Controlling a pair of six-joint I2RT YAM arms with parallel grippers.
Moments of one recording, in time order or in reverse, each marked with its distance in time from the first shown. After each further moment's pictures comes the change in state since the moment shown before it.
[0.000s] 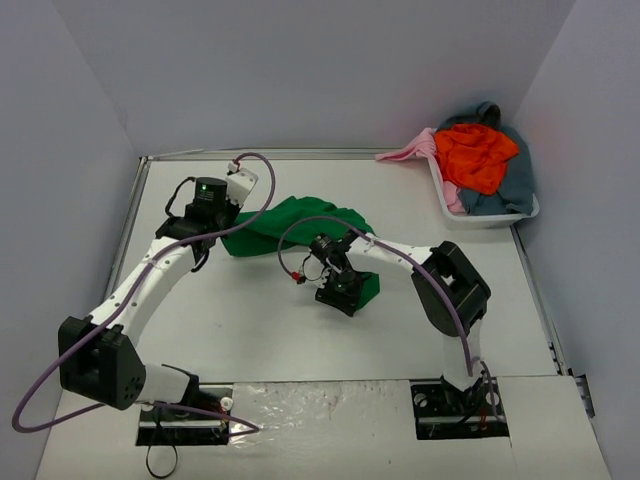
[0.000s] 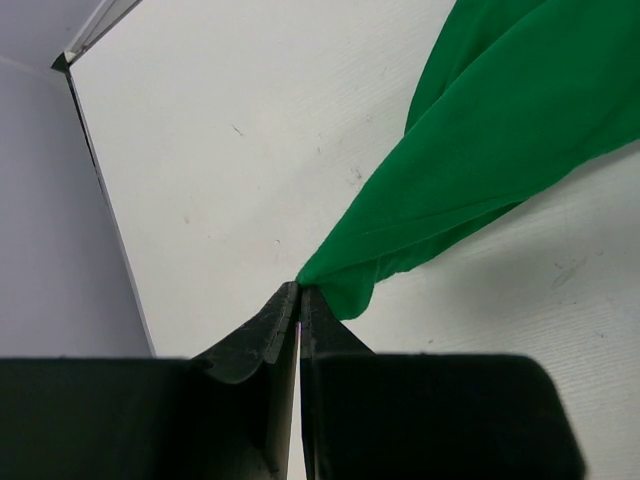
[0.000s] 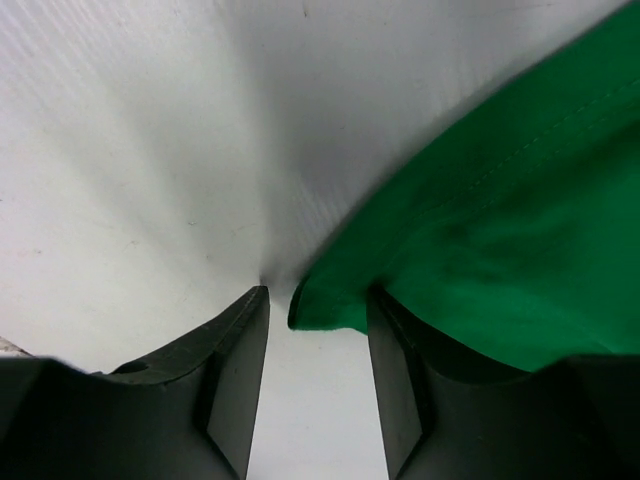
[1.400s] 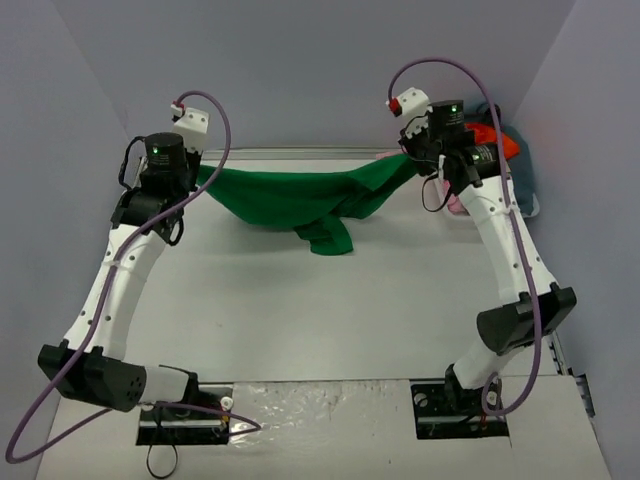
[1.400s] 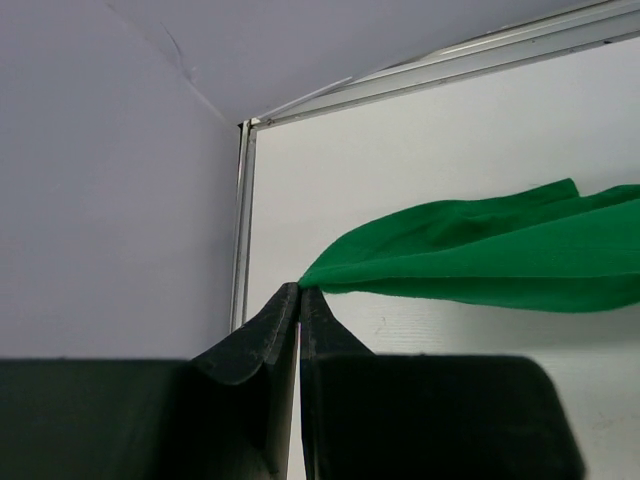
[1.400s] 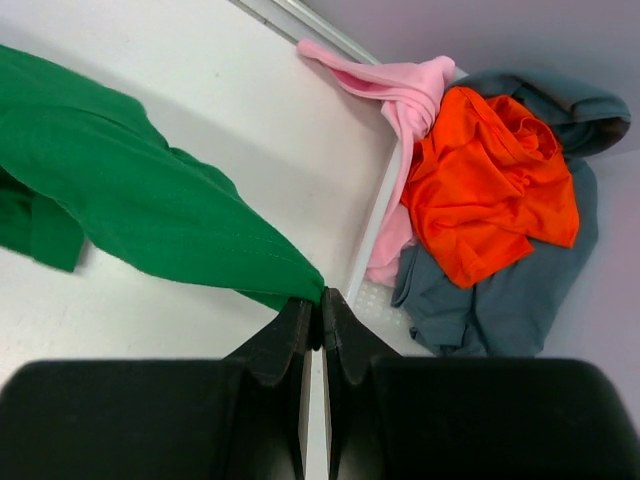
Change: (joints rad) left arm 0.102 0.008 0.366 -0.063 -0.134 -0.077; right arm -0.500 -0.247 0.659 0.055 0.228 0.049
